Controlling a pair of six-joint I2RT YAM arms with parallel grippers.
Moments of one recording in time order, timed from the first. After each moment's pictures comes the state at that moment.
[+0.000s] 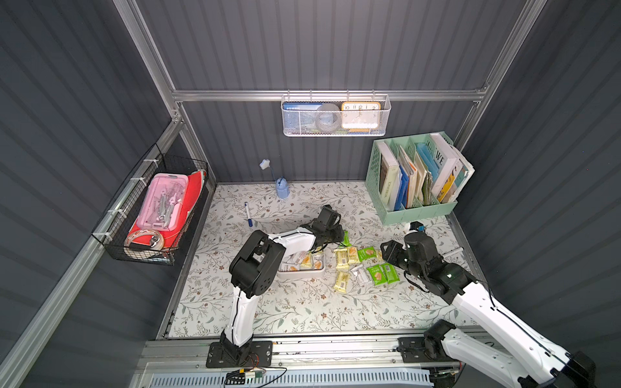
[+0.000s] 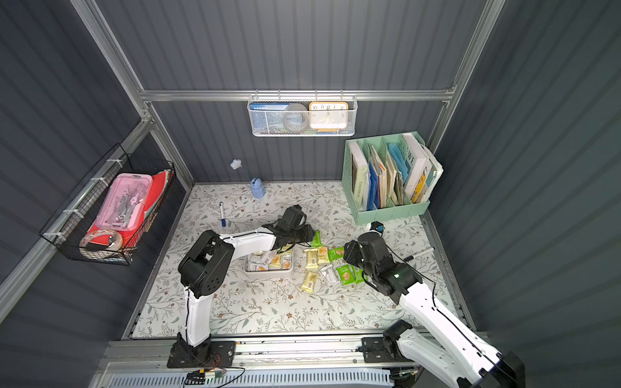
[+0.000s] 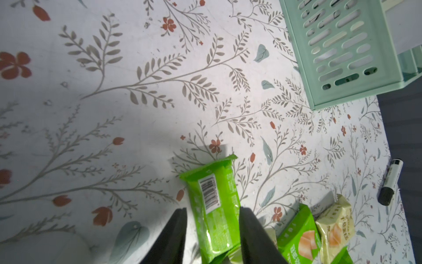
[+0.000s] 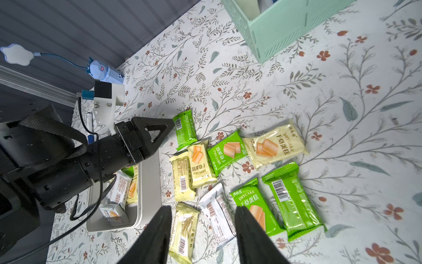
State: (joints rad) left arm -0.64 2.07 1.37 -0.08 0.08 -0.64; right arm 0.50 0.89 0.72 -0.50 0.16 0.81
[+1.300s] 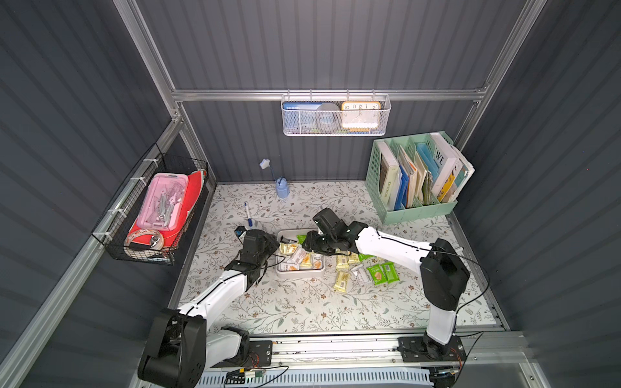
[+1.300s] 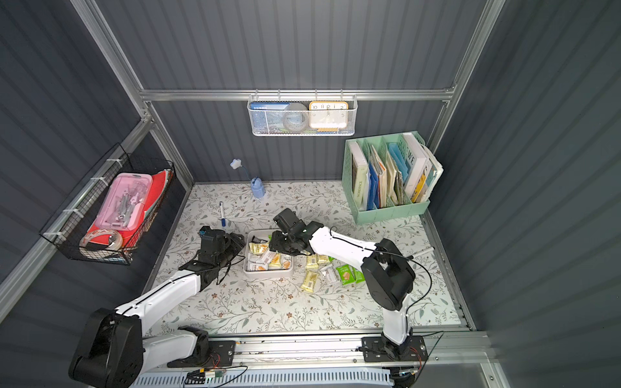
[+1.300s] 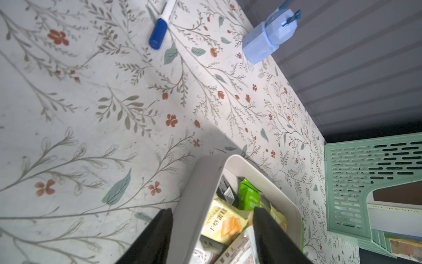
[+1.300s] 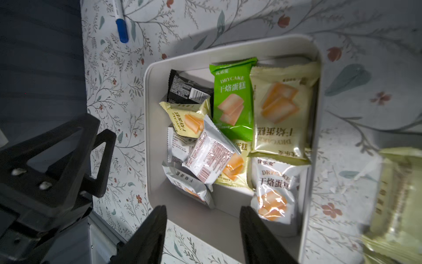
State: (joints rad) left arm -0.22 1.22 0.54 0.03 -0.11 -0.96; right arm 0.84 1.91 1.45 -0.45 -0.14 0.93
